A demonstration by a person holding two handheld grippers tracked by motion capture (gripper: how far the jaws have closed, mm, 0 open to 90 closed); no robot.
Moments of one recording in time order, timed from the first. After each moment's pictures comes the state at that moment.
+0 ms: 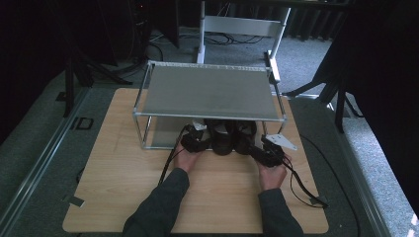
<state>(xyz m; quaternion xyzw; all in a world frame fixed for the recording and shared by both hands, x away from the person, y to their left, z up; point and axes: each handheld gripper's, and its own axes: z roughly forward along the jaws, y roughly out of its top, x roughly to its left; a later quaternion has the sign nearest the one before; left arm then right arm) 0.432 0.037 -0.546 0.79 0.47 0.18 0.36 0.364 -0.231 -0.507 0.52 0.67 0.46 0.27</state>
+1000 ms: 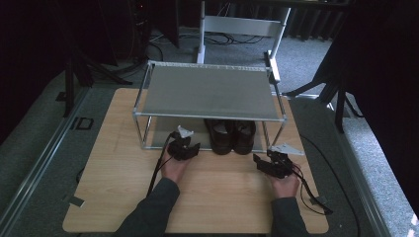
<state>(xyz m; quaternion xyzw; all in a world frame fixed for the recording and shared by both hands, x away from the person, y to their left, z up) 0.373 0.082 -0.537 0.76 0.50 0.19 0.38 0.342 -0.263 -0.520 0.50 0.74 0.39 0.23</state>
